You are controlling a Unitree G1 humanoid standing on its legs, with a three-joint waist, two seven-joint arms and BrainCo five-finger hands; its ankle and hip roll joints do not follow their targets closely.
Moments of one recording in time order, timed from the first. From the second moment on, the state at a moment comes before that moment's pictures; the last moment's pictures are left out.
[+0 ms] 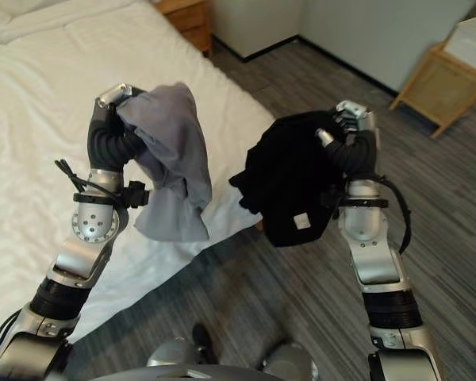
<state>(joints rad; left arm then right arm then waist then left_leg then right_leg) -0.37 0.51 -0.23 -0.20 -0.10 -0.23 0.35 -0.29 -0.52 0.04 -0.18 -0.17 -0.15 -0.31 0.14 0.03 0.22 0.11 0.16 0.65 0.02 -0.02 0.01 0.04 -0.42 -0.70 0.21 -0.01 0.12</state>
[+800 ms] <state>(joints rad) -0.25 0.36 -0.33 -0.10 -0.16 -0.21 0.33 -0.32 -0.58 0.24 0.08 -0.20 -0.10 -0.28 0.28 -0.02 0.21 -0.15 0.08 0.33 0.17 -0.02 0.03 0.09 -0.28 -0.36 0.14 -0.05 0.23</state>
